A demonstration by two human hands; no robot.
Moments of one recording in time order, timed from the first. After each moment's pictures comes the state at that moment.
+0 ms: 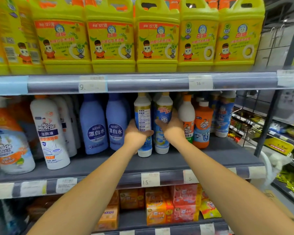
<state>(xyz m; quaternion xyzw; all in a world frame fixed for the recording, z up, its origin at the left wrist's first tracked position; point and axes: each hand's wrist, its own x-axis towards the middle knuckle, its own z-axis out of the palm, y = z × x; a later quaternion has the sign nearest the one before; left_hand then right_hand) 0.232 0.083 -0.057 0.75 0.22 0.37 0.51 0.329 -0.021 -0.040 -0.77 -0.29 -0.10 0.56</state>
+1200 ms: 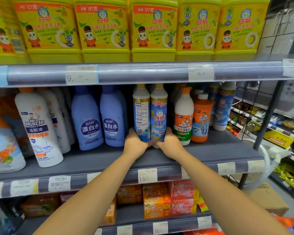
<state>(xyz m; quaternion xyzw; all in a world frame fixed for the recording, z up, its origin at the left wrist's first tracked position) 0.234 0.079 -0.103 0.81 0.25 0.31 0.44 0.318 -0.040 -0.102 -0.84 -0.33 -0.02 0.44</state>
